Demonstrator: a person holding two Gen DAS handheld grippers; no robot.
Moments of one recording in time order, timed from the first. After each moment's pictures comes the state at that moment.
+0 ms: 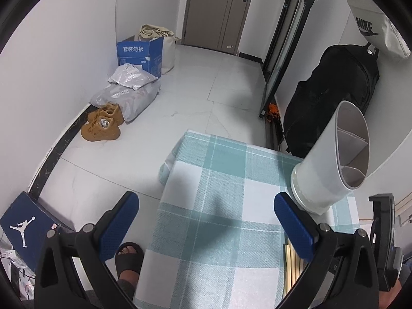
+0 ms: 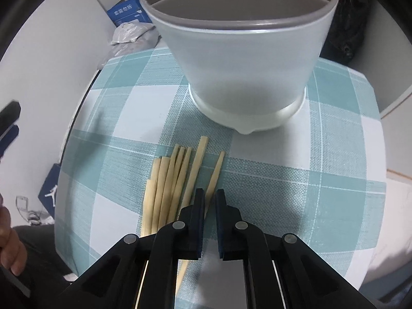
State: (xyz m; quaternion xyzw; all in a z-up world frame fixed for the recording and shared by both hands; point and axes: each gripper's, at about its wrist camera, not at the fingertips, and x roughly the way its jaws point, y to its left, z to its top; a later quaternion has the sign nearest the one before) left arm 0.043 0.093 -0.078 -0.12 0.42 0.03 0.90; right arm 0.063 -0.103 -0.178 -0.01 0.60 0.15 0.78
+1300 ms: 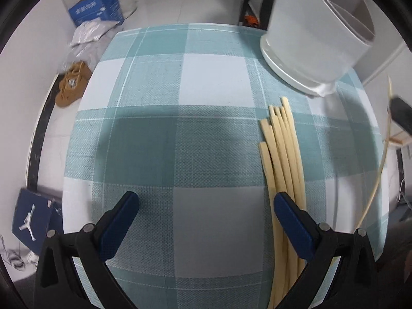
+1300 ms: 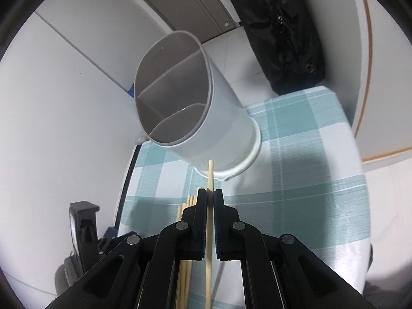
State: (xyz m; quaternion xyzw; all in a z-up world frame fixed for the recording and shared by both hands) left arm 0.040 0.016 -0.162 -0.02 0.60 -0.02 0.80; right arm 0.027 -0.192 -0.114 0.19 0.47 0.19 0.84
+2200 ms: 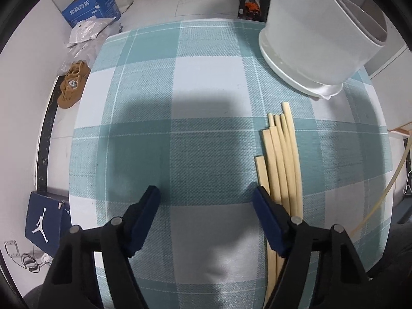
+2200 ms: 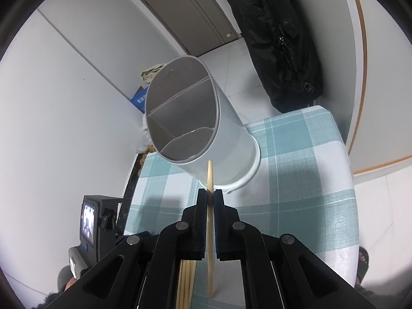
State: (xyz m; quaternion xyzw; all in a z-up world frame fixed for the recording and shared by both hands) left arm 0.052 -0.005 -0.163 0.01 0.64 -0.02 0.77; right arm 0.031 -0.196 -0.098 0.19 0.45 0.18 0.86
